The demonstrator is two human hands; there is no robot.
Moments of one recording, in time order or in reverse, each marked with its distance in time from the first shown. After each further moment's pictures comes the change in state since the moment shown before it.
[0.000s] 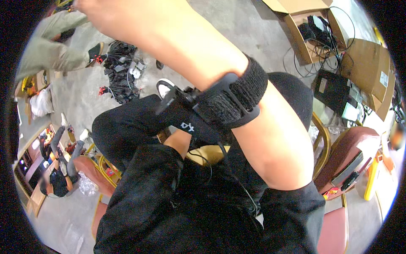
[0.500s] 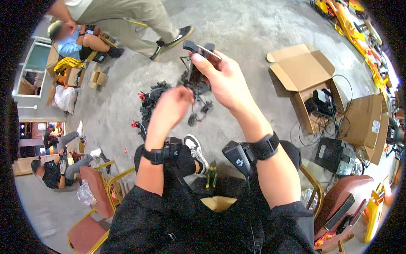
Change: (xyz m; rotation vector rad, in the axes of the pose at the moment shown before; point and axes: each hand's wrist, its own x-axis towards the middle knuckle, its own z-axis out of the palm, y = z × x) left_hand -0.247 -0.005 -0.334 -0.390 1.050 0.804; right_hand 0.028 0.057 0.009 0.018 0.239 -0.439
